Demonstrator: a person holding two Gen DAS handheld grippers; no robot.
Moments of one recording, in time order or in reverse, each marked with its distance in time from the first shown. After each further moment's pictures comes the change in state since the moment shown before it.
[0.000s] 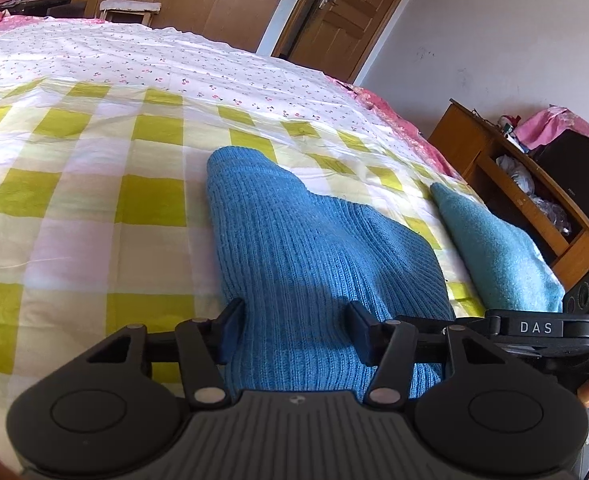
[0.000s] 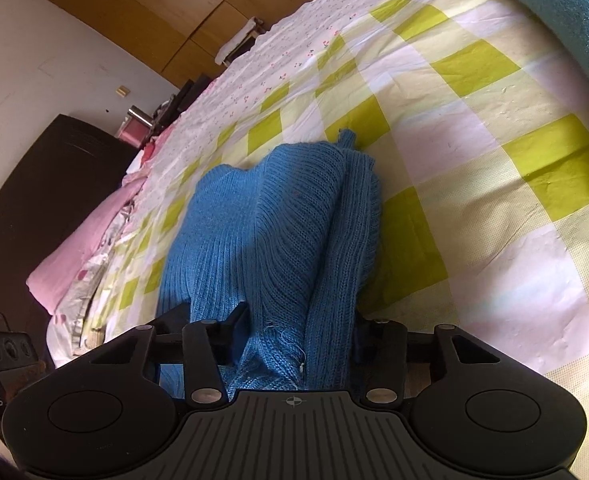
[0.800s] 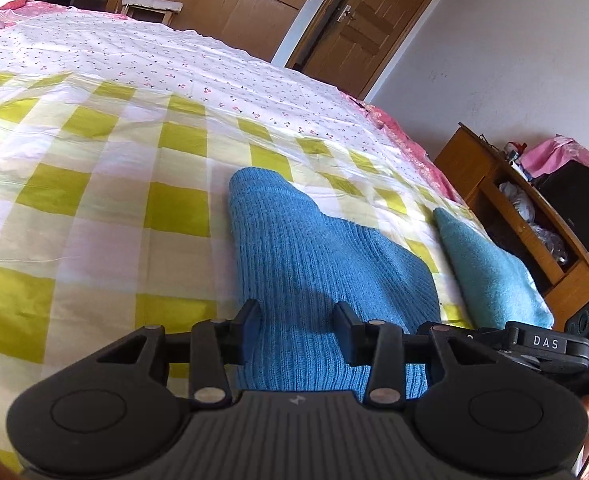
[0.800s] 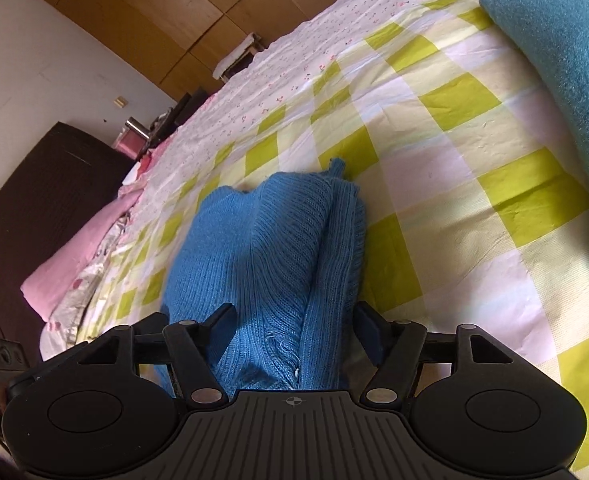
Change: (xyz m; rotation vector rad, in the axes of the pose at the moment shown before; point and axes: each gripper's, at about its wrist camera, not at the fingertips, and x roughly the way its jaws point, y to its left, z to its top) left arm -0.020 0.015 0.006 -0.080 -0.027 -0.010; right arm -0.018 -0.002 0.005 -0.006 -0.040 -0.014
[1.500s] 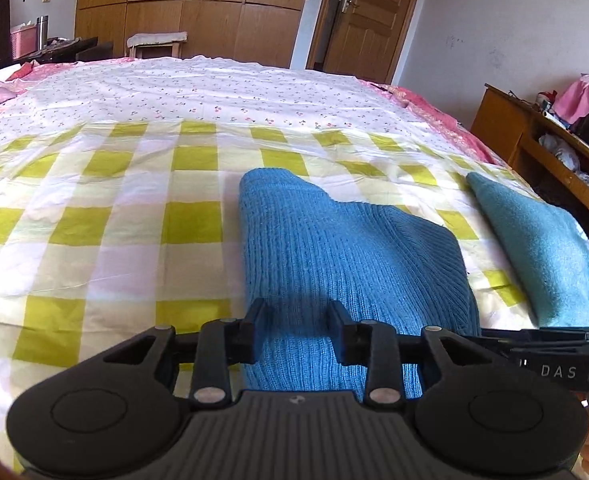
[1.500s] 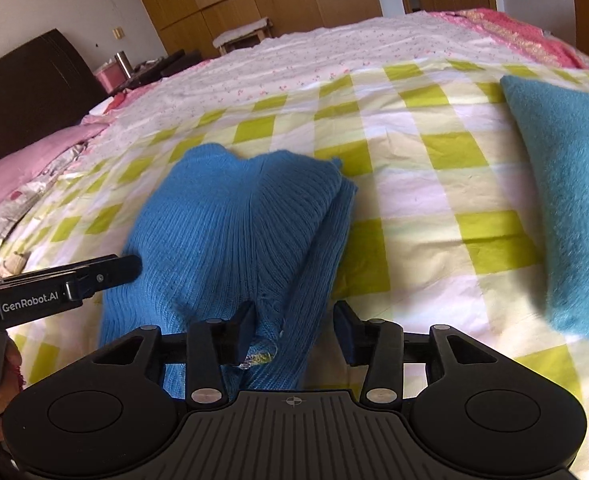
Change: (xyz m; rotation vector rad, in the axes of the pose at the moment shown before) left arm -0.002 -0.041 -0.012 0.173 -0.013 0.215; right arm -0.011 0.041 -0.028 -0.306 0.005 -0.244
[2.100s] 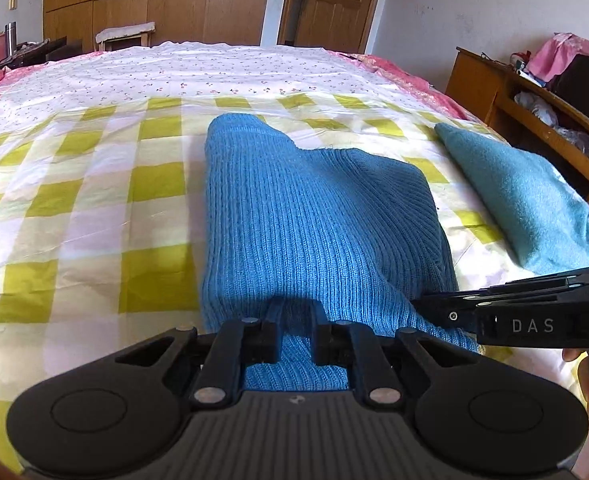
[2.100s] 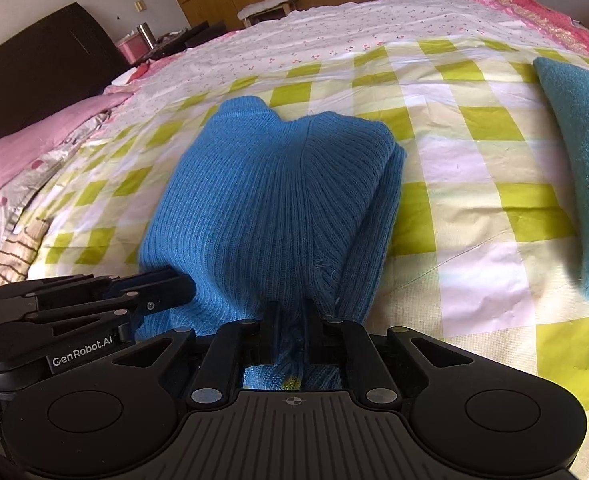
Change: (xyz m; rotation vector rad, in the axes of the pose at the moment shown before) left arm -0.007 -0.023 -0.030 0.082 0.071 -0.041; right arm -0.003 0.019 -0.013 -0.053 0.069 0.043
